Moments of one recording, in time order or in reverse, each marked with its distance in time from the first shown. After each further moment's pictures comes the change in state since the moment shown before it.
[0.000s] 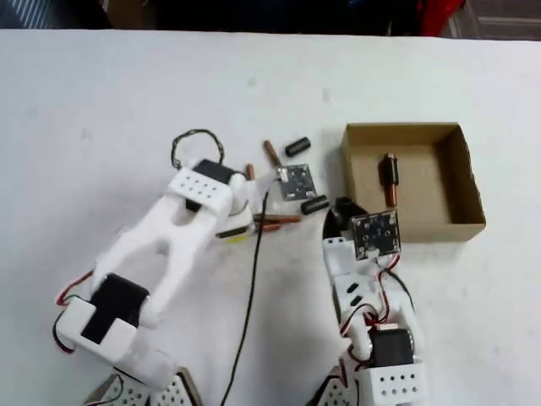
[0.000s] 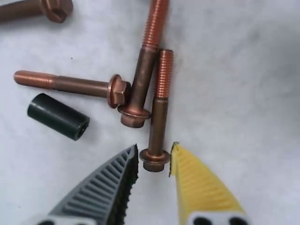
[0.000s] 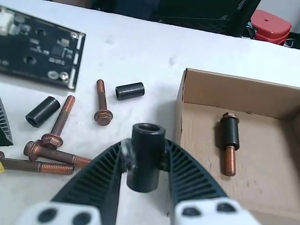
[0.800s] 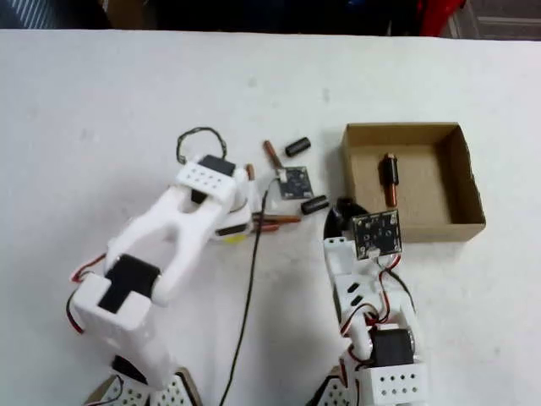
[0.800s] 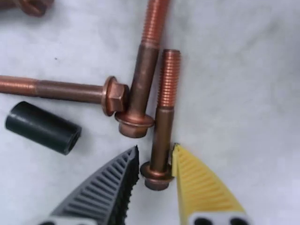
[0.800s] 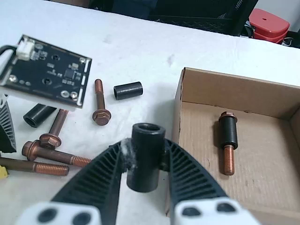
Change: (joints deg) left arm -2.4 10.3 -5.2 -0.1 -3.2; right arm 0.1 0.0 0.0 0.0 0.0
